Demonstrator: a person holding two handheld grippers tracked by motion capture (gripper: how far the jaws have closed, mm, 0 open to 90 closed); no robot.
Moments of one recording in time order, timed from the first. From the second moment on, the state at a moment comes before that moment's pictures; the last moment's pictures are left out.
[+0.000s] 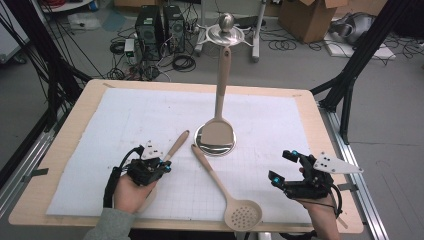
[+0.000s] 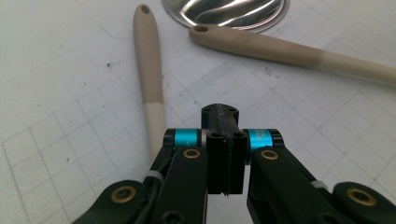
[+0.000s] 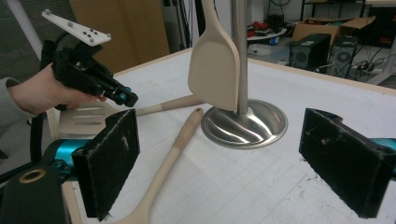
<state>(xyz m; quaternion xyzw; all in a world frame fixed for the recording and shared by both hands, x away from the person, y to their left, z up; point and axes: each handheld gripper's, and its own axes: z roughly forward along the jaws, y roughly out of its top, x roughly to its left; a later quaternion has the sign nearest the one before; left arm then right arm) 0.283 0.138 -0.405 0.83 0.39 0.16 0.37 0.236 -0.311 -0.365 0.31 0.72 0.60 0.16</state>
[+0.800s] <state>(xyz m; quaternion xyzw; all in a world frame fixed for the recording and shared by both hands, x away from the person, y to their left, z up) 0.303 0.150 -0.427 0.85 0.41 0.13 0.30 0.236 -0.313 -0.366 0.31 0.72 0.60 0.15</state>
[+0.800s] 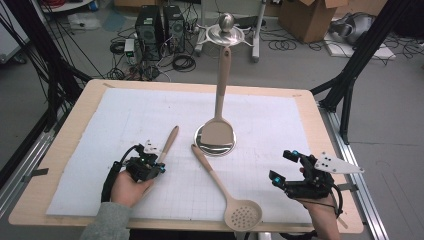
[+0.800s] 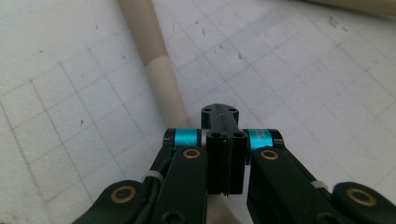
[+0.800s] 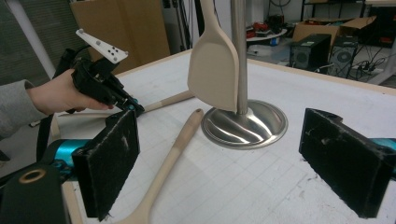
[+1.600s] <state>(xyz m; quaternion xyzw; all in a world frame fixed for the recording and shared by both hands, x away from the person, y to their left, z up) 0.285 0.166 -0.419 0.88 0.37 0.13 0.27 0.234 -0.314 -0.368 0.32 0.72 0.60 0.15</state>
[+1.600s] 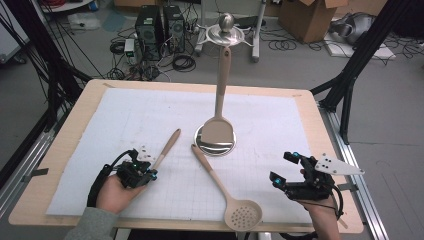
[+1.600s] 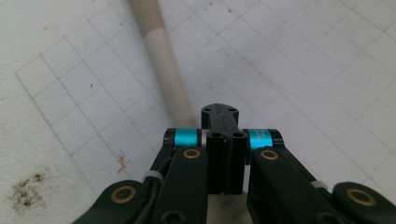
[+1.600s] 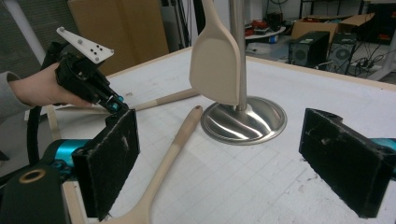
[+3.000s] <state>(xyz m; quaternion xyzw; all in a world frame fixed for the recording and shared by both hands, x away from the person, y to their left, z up) 0.301 0.187 -0.395 0.80 0.43 0.14 0.40 0.233 -0.318 -0.367 0.32 0.71 0.60 0.16</state>
